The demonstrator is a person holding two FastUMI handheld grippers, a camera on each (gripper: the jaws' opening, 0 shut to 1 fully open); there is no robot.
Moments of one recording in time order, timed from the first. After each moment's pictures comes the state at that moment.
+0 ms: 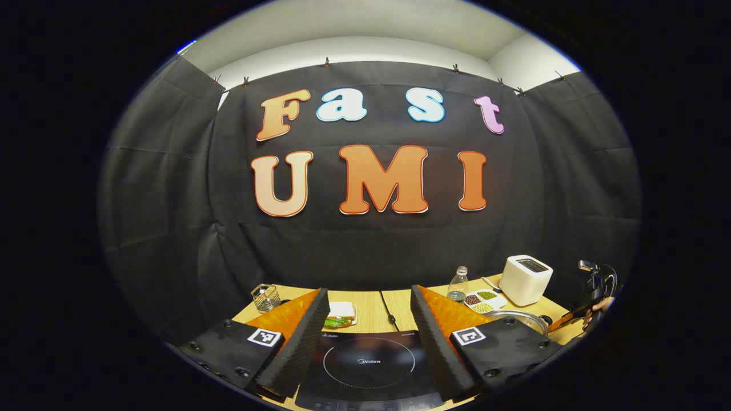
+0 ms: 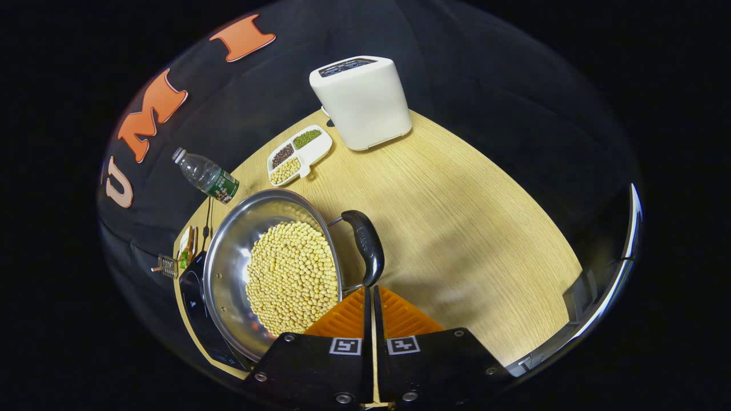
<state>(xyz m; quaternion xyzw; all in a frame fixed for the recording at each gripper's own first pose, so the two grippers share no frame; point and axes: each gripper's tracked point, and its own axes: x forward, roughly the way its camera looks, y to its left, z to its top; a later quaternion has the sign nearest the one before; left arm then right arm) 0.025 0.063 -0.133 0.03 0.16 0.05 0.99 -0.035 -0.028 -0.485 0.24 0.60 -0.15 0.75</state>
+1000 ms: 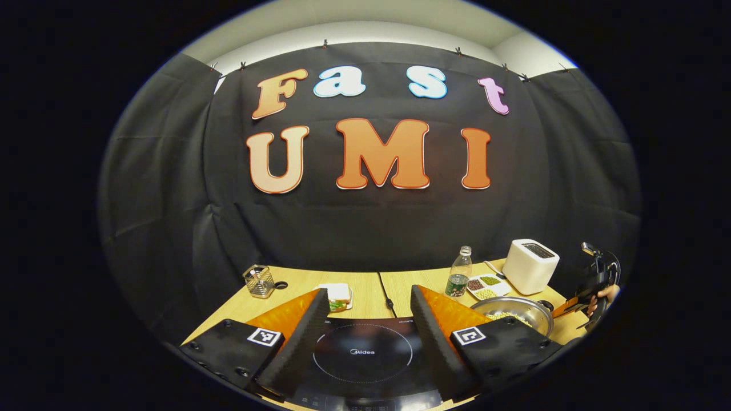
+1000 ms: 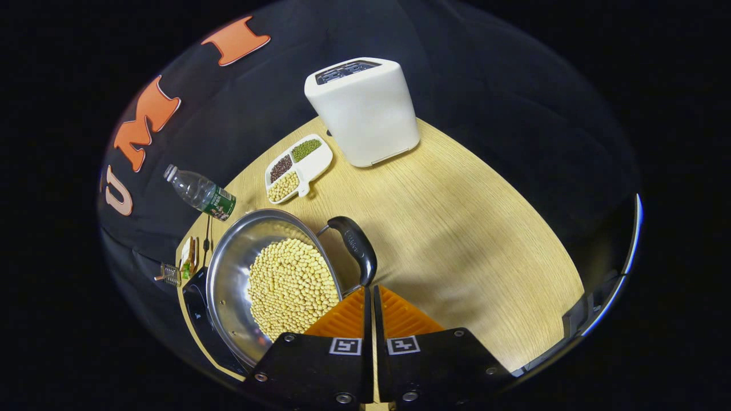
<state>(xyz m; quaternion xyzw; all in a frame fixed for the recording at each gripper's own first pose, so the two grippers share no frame) 0.036 0.050 -0.188 0.02 0.22 0.05 0.97 0.001 -0.037 -0.495 0.24 0.60 -0.14 0.75</state>
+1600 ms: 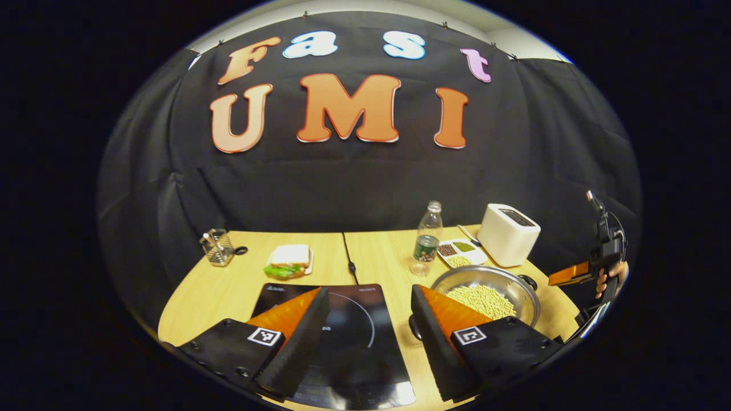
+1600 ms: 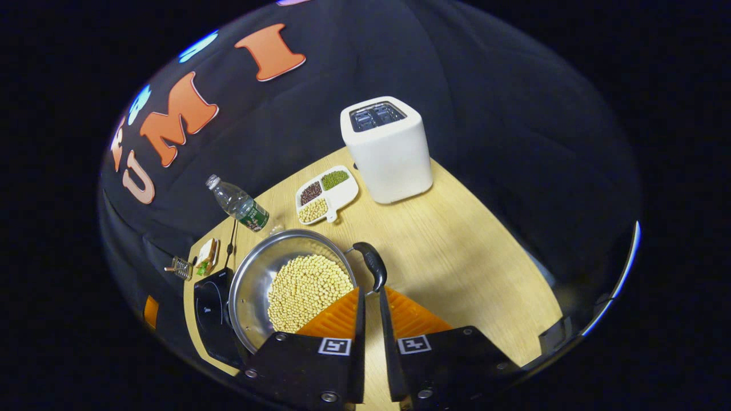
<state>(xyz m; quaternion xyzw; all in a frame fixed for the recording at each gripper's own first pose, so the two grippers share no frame) 0.035 -0.027 -0.283 -0.01 0.33 -0.02 0.94 0.020 -0.054 -0.434 0.20 0.53 -0.09 0.82</state>
